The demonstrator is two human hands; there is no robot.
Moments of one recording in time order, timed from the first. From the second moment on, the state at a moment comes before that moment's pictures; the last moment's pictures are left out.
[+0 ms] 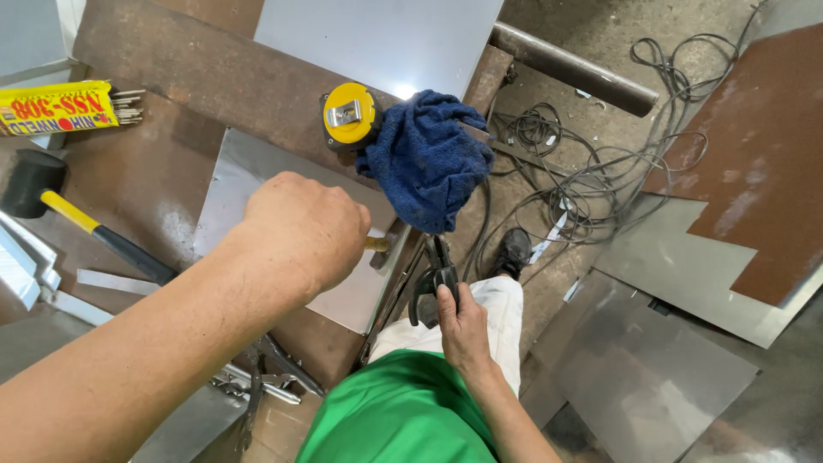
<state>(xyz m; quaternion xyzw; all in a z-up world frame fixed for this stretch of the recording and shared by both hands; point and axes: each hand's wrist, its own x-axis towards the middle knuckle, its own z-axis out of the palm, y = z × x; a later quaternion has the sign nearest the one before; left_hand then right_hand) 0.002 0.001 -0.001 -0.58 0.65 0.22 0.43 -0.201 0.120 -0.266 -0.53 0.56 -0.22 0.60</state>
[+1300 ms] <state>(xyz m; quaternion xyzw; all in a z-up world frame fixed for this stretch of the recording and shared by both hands) 0.048 0.033 0.010 -0.69 0.64 0.30 0.15 -0.228 0.151 -0.263 -0.49 0.57 -0.26 0.61</state>
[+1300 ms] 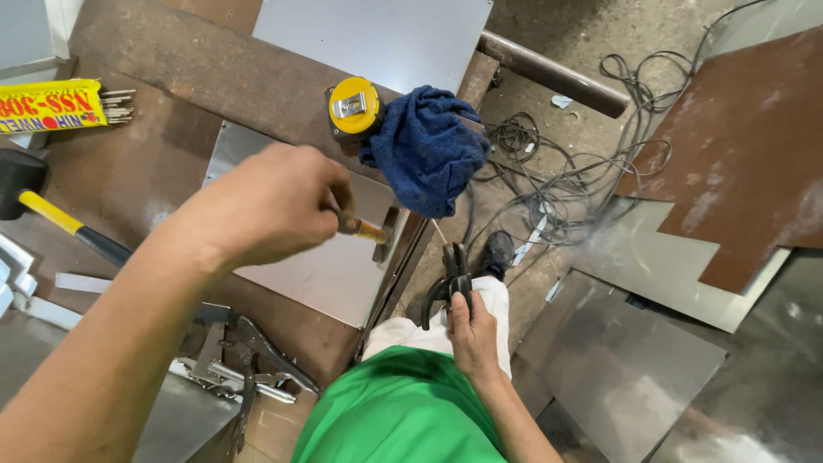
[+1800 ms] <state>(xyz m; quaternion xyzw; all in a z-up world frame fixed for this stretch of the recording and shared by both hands) 0.024 0.100 -0.118 -0.52 0.38 0.51 -0.57 -0.235 0.221 -0.211 -0.51 0.58 -0.28 0.58</state>
